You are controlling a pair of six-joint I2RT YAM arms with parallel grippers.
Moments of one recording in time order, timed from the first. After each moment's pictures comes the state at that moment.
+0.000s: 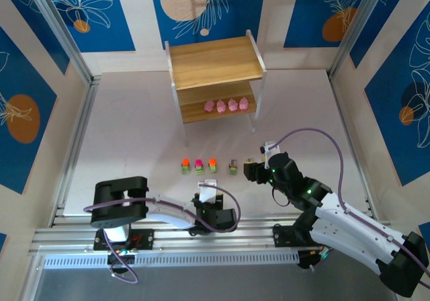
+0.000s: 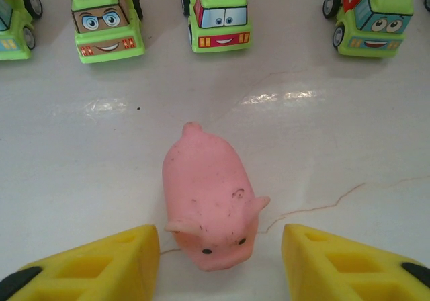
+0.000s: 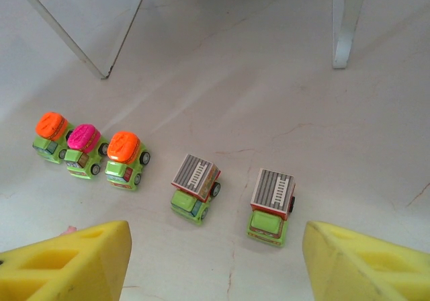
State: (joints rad) left arm -1.49 1.75 0.79 -0.32 -0.82 -1.31; right arm 0.76 0.70 0.45 -0.36 0.20 0.43
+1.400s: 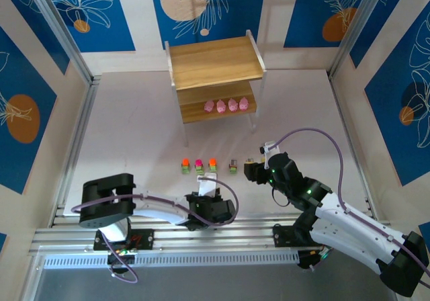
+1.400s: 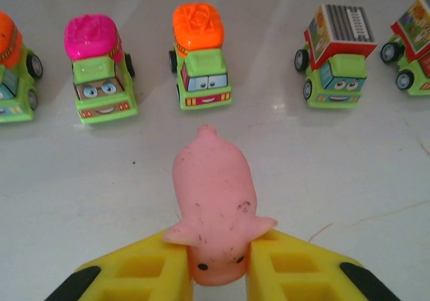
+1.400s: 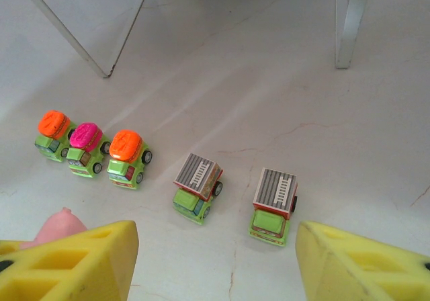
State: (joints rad) left arm -1.43 1.65 0.77 -0.26 -0.82 -1.17; right arm 0.77 0.70 0.45 -0.36 0.20 0.43
